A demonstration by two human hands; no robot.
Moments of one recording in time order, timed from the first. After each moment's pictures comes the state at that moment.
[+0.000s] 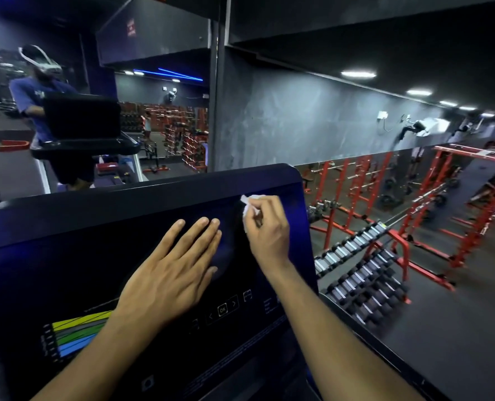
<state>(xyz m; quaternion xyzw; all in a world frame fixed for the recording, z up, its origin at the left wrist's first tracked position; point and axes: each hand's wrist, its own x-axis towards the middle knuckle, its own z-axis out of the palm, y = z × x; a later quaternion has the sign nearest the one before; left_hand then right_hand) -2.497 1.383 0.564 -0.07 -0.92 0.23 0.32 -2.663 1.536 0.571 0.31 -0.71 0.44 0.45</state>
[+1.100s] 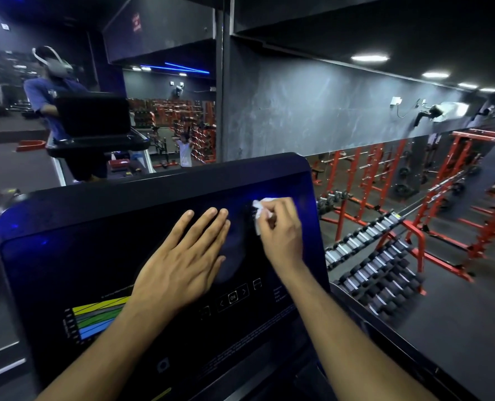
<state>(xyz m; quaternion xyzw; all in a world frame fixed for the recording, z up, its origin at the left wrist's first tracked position) -2.494 1.387 0.565 -0.06 -0.92 0.23 0.32 -2.656 1.553 0.551 0.28 -0.74 0.45 0.41</state>
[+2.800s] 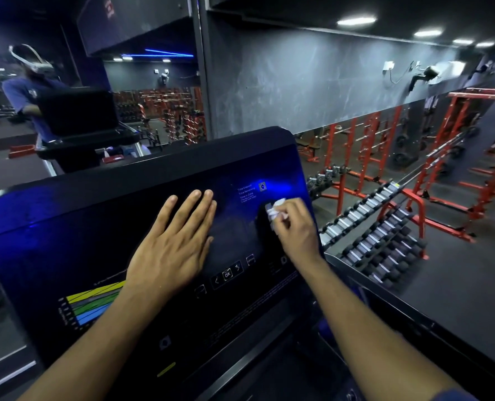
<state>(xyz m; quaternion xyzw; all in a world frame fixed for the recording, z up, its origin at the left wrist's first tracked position) -2.490 1.392 0.563 -0.04 -0.92 0.25 0.31 -2.669 1.609 0.494 0.29 -0.77 0.40 0.40</state>
